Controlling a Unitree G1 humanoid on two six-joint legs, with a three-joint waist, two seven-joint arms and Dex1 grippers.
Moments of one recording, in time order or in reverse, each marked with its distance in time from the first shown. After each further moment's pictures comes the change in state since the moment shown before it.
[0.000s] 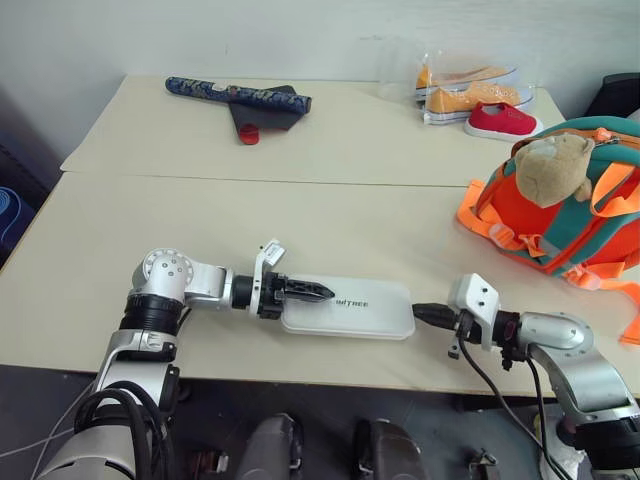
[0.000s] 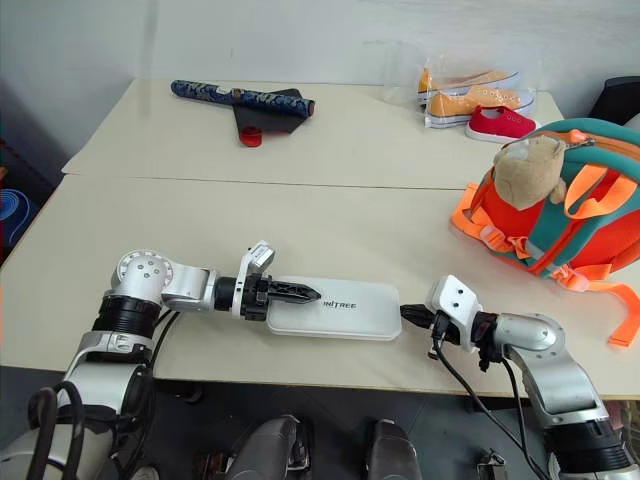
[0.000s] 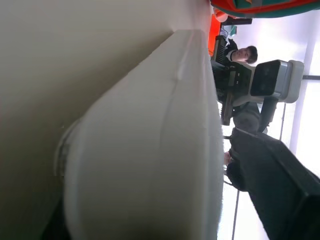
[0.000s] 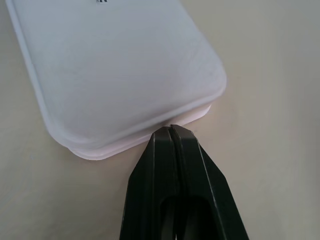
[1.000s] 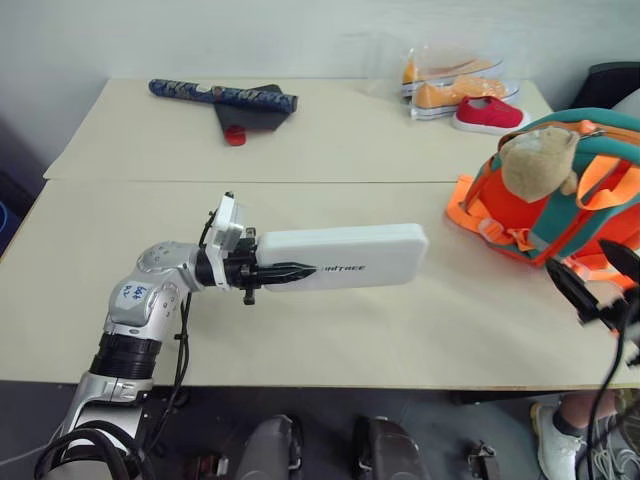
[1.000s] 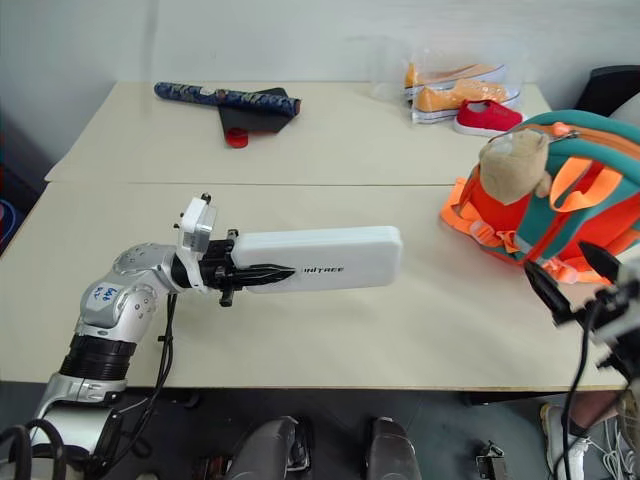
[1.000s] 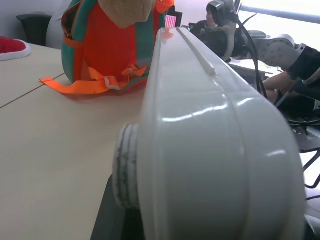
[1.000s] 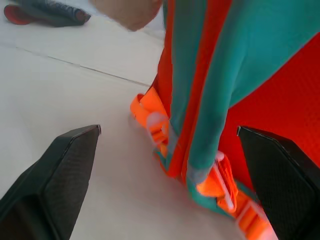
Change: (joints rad) left arm 0.225 0.110 -0.067 -0.453 0.609 -1.202 -0.855; right arm 0.032 0.045 -0.573 0.040 0.261 0.039 -0.291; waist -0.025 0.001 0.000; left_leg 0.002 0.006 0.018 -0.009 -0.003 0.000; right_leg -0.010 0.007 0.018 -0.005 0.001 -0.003
